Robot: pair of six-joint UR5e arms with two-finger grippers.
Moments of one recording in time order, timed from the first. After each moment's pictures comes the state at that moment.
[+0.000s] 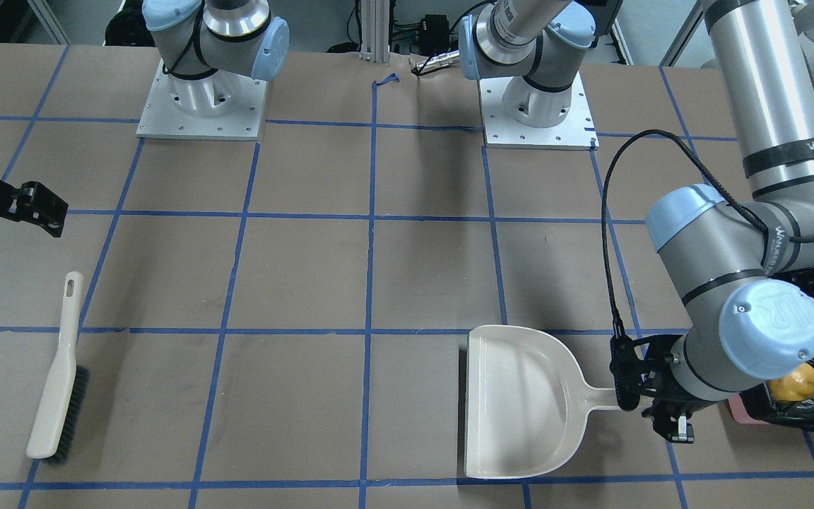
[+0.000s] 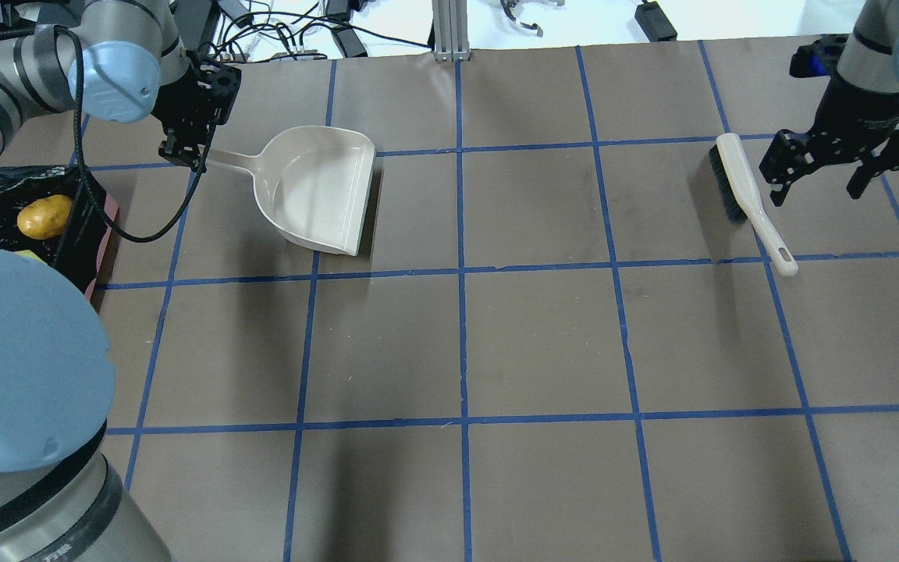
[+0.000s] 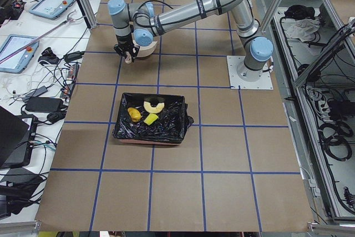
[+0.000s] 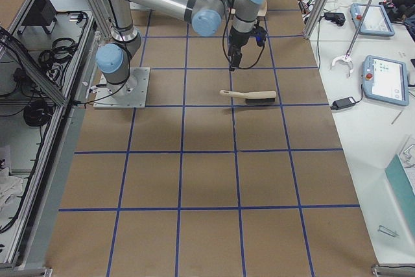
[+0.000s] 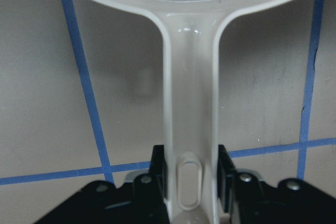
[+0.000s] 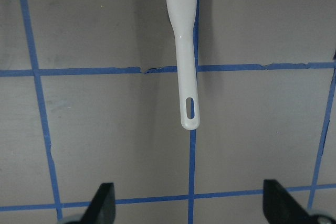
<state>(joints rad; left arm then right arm) -1.41 -2.14 -1.36 -1.21 1.72 1.81 1.26 -1.49 1.58 -1.61 -1.67 -0.29</state>
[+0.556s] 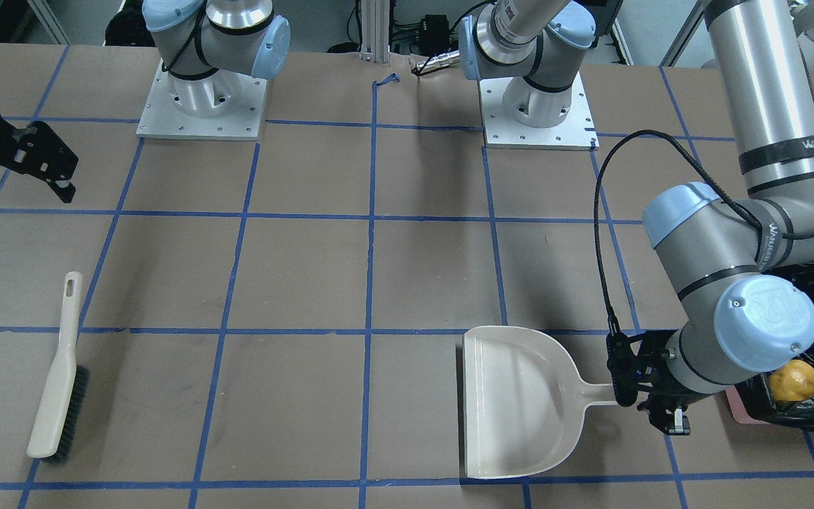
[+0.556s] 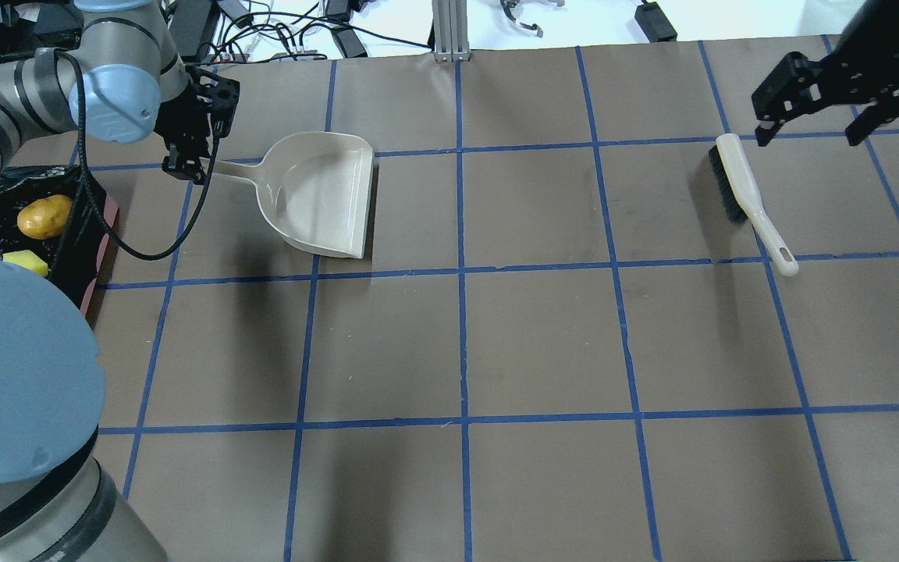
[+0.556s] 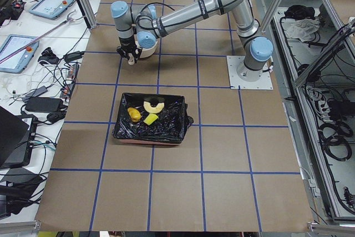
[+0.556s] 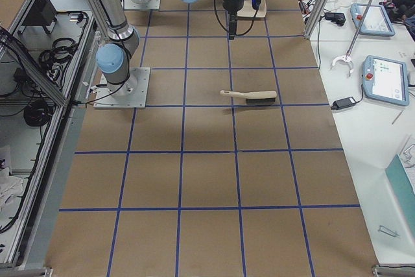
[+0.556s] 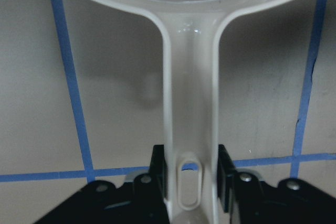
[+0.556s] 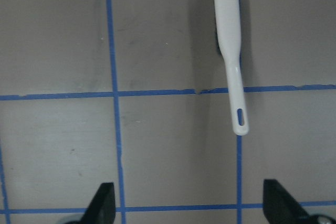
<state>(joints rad) -1.40 -2.13 -1.41 -1.20 1.71 1.76 1.39 -1.57 1.53 -1.57 -1.53 -0.13</state>
